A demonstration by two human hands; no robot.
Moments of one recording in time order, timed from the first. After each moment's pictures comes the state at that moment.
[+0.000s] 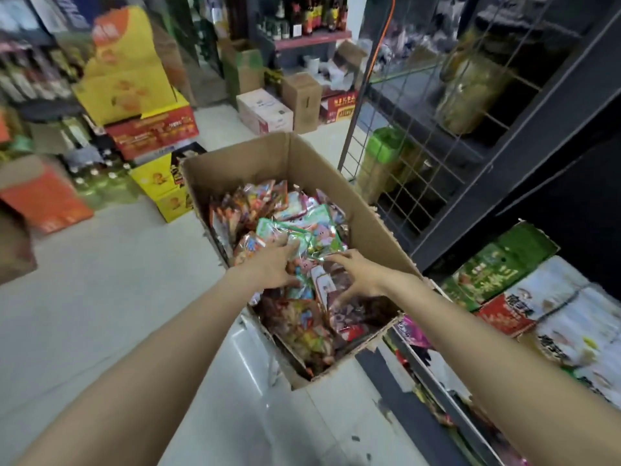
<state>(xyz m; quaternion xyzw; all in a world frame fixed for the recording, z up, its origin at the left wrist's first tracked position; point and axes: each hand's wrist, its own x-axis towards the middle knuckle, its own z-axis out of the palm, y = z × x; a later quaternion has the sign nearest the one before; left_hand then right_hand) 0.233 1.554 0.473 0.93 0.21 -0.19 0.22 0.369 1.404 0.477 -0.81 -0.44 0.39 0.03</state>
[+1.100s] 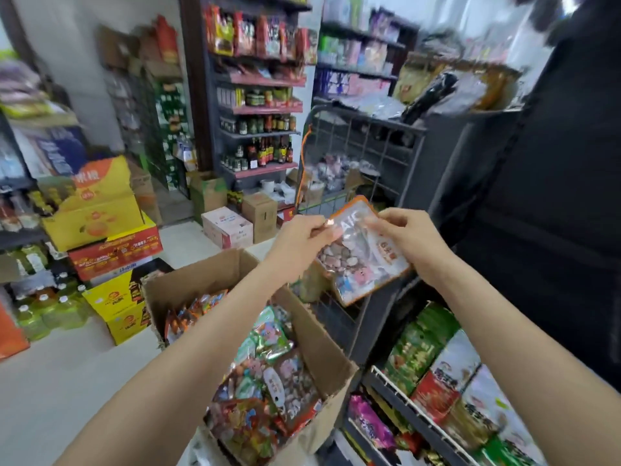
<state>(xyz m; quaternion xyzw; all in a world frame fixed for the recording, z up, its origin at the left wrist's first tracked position) 0.305 1.476 0.693 0.87 0.08 0.24 0.43 0.401 1.317 0.729 -0.77 -0.32 0.10 0.55</state>
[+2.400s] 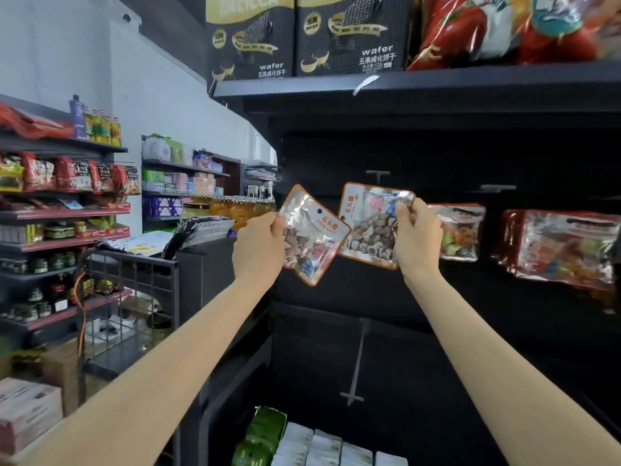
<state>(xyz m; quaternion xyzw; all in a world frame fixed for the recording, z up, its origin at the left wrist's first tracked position) 0.414 1.222 0.884 0.81 -0.02 0.46 0.37 0.427 1.021 0.905 -0.70 -0.11 -0.46 0.53</state>
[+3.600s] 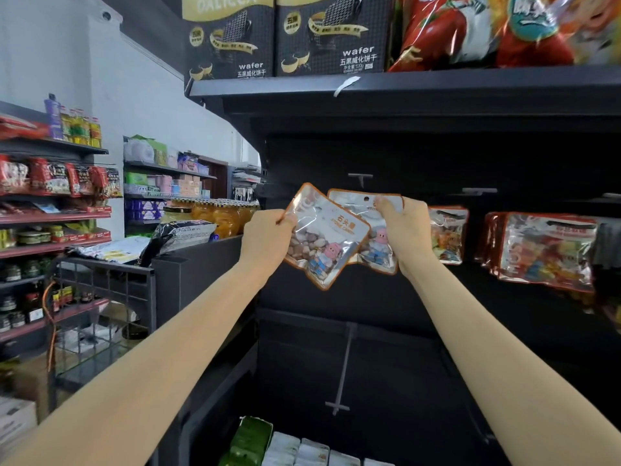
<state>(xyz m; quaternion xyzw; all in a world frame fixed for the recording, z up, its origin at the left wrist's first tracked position) 0.423 1.192 0.907 0.79 -0.09 0.35 0.50 0.433 1.008 0.927 -0.71 -0.12 -0.39 0.57</state>
